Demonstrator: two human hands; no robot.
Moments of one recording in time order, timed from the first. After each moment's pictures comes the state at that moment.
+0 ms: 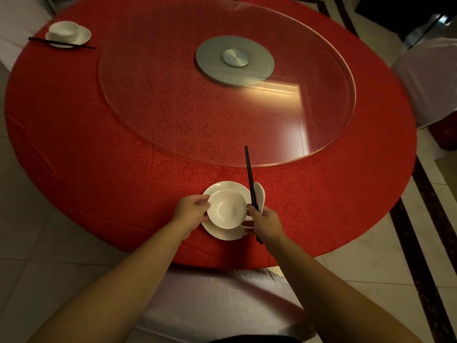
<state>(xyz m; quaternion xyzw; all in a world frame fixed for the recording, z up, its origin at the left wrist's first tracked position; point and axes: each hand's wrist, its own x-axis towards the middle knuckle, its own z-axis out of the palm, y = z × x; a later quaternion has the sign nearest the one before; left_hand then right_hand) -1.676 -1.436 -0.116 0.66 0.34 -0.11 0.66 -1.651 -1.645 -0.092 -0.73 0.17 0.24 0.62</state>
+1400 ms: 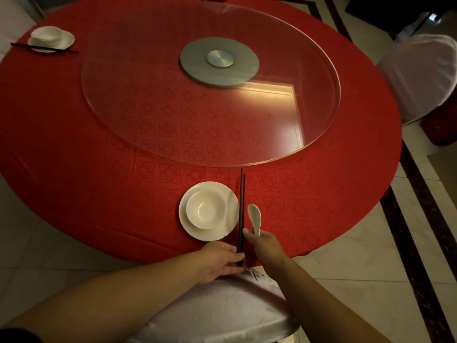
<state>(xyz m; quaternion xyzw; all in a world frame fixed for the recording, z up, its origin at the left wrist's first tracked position) -1.728 -1.561 -0.111 0.46 0.32 -0.38 0.74 -1.684 -1.711 -0.102 -0.70 0.21 0.33 0.60</state>
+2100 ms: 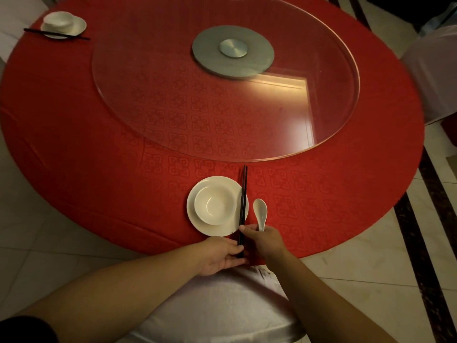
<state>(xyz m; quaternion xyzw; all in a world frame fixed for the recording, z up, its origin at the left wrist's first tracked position) -1.721 -1.543 -0.123 0.39 0.34 -0.39 0.76 -1.674 -1.694 -0.118 -0.69 0.25 0.32 0.60</state>
